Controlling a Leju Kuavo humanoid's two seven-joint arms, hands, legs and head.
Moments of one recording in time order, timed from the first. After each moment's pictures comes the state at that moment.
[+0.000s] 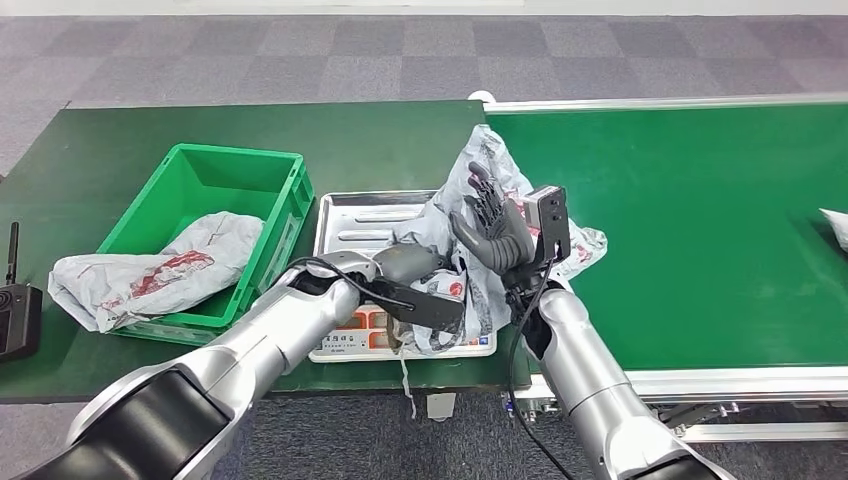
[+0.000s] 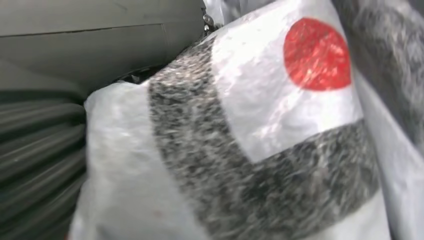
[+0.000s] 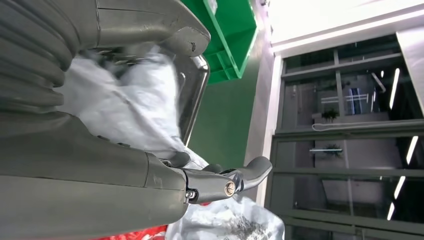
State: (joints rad) left arm -0.91 -0.18 -0.71 -0.42 -0.79 -0.24 -0.50; right arm -0.63 0.13 0.31 -0.80 -0.24 0.14 -0.39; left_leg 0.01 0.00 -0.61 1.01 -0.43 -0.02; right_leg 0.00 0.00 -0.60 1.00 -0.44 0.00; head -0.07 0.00
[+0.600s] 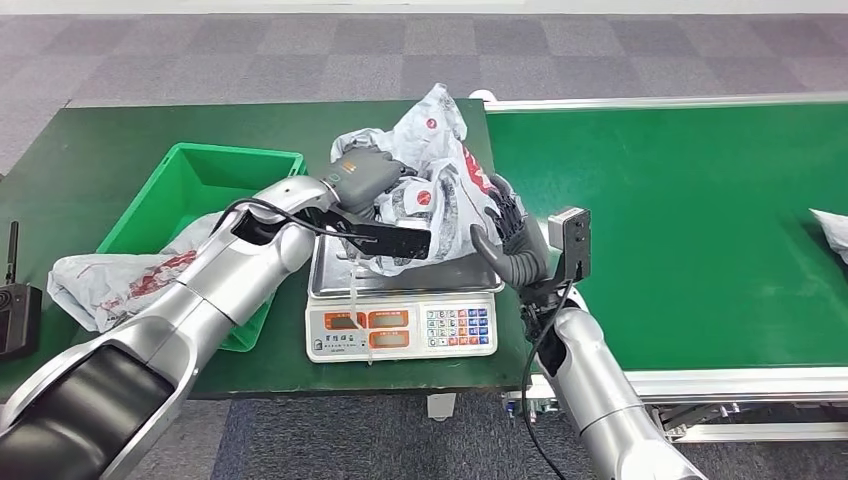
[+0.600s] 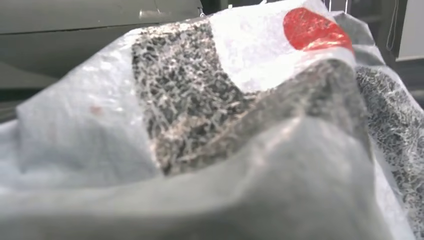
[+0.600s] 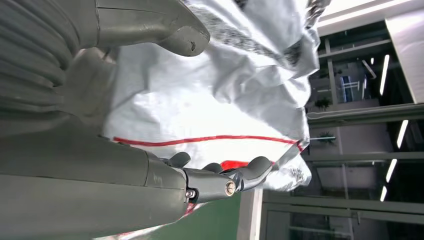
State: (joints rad) left arm -0.98 0.00 -0.70 -0.77 -0.82 -0.13 -0.39; right arm -0.54 0.10 0.26 -0.88 -0.23 0.15 -0.42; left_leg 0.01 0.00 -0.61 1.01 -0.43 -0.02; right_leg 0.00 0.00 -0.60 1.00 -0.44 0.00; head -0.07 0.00
